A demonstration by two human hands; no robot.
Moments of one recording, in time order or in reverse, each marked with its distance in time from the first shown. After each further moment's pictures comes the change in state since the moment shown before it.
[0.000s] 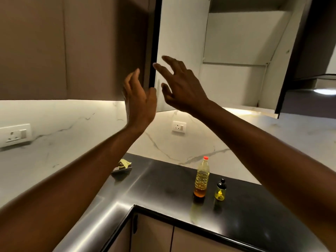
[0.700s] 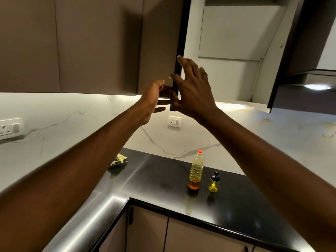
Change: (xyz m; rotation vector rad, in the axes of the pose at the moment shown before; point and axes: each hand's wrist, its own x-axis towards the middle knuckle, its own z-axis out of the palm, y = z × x) left_hand 0.000 0.035 0.009 -0.446 -0.566 -0.635; right_hand -0.044 0.005 -0.003 -0.070 -0.015 0.131
